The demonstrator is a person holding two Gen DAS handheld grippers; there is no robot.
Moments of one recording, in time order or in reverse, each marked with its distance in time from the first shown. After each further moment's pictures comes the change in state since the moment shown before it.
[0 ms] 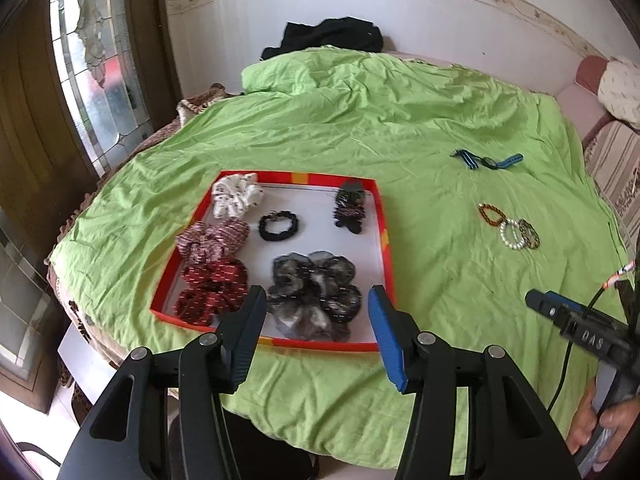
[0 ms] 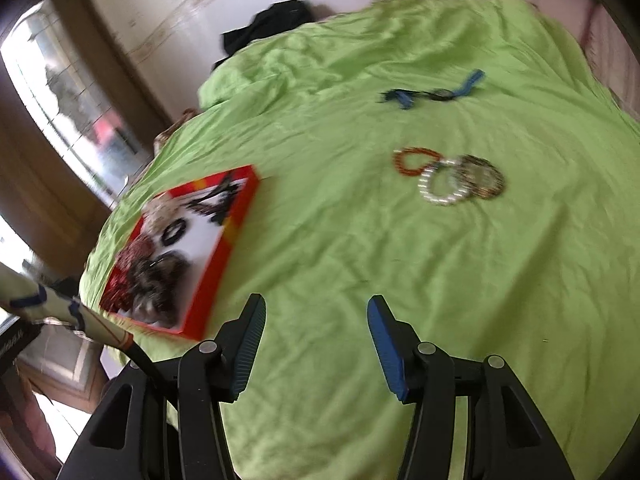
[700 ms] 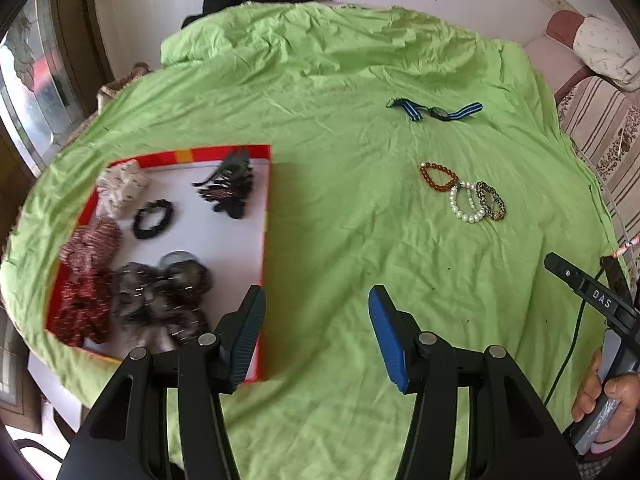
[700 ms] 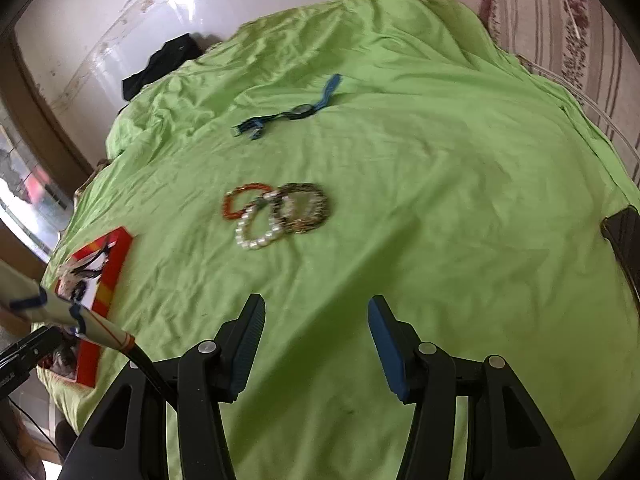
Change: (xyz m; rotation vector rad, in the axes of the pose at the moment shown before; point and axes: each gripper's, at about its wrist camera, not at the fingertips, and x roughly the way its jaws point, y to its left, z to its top) left arm 0.082 -0.106 0.017 0.080 0.149 -0.127; right arm -0.011 -0.138 0.025 0.154 -0.064 -0.214
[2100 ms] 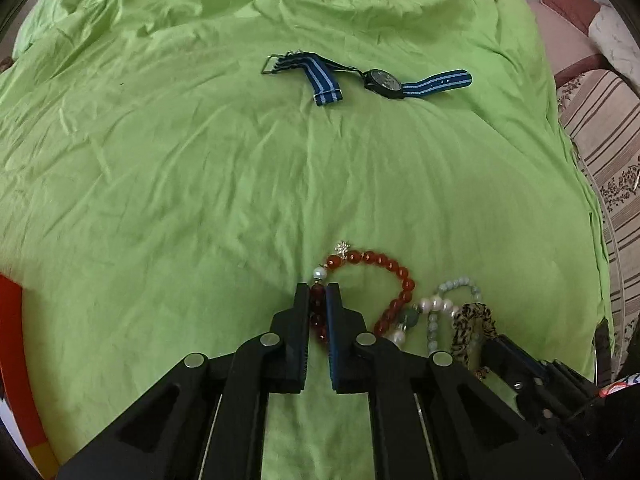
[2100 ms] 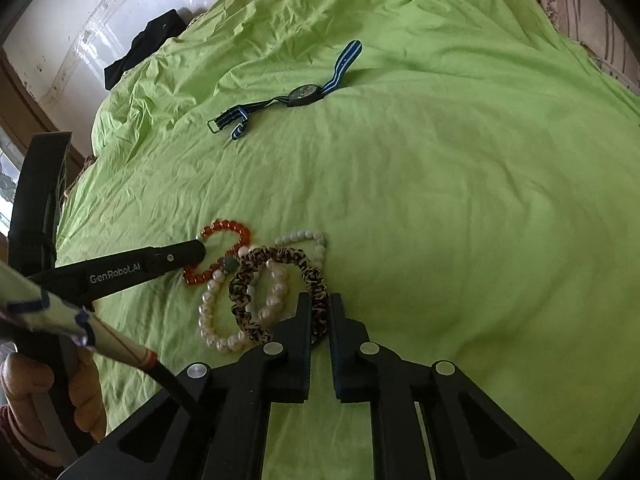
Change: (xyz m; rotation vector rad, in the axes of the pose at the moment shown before) left arm 0.205 -0.115 0.130 0.048 0.186 -0.251; right arm 0.104 0.001 0.067 -0.017 0.094 0.058
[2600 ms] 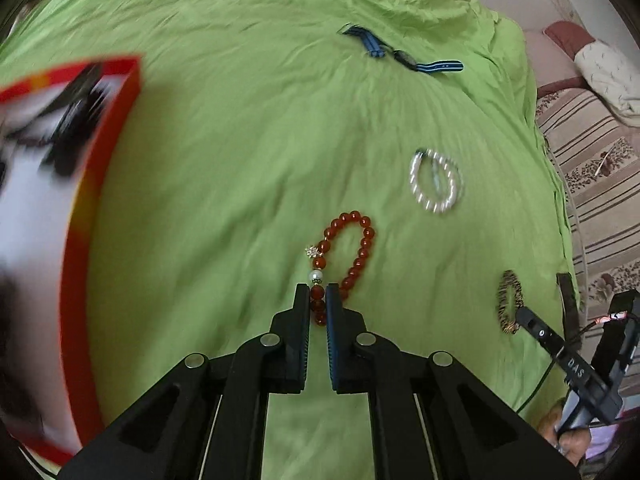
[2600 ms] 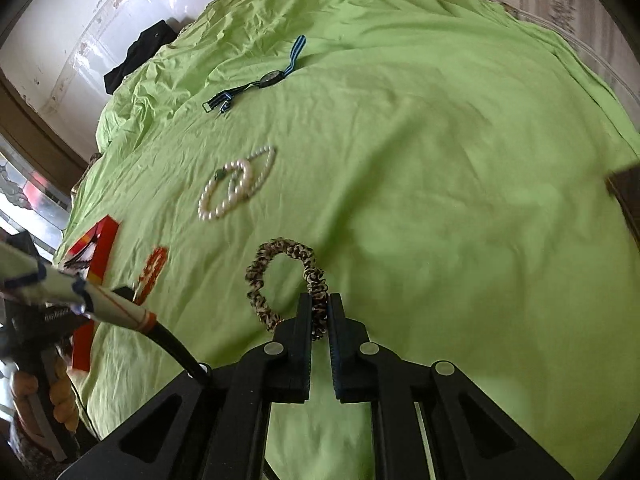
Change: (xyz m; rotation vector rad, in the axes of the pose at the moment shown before) left arm -0.089 0.063 -0.138 -0.165 0.027 -0.091; right arm -0.089 -0.038 -0.089 0.082 0.027 -0.002
